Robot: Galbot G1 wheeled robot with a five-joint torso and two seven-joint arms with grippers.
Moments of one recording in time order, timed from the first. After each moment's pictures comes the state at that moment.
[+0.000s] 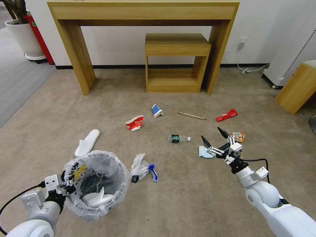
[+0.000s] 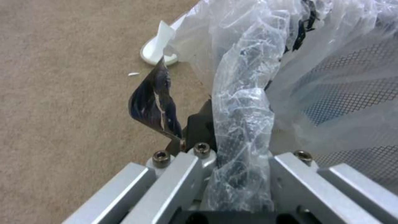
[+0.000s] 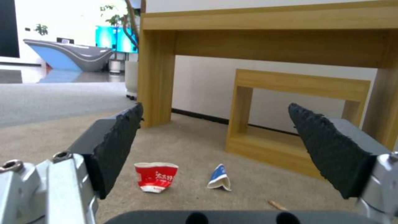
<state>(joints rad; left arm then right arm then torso) 1.71 -1.28 -0.86 -2.22 -0.65 0.57 -0.22 -1.21 0.82 0.27 1.66 0.65 0.54 -0.25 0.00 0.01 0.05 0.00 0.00</state>
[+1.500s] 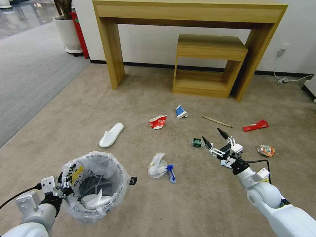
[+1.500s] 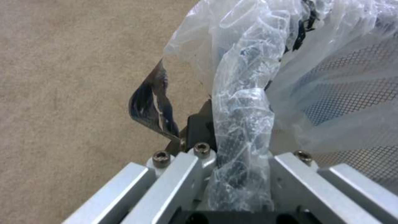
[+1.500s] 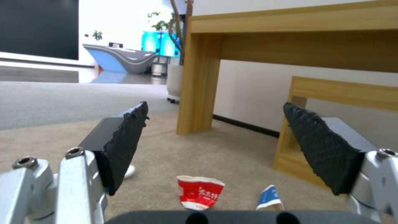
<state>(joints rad) 1.72 -1.30 -0.90 -2.23 -0.66 0.58 -0.19 -1.21 0.80 0.28 1.63 0.64 0.57 -0.27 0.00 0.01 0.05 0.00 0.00</state>
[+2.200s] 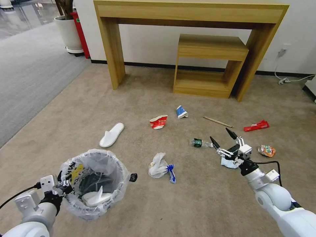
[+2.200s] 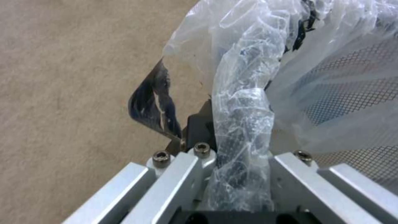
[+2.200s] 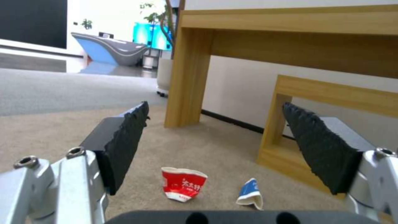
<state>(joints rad) 1.72 -1.32 -0.91 -2.25 -0.66 0.57 -0.21 -1.27 0.79 0.36 1.65 0.62 0.57 -0.26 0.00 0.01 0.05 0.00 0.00</state>
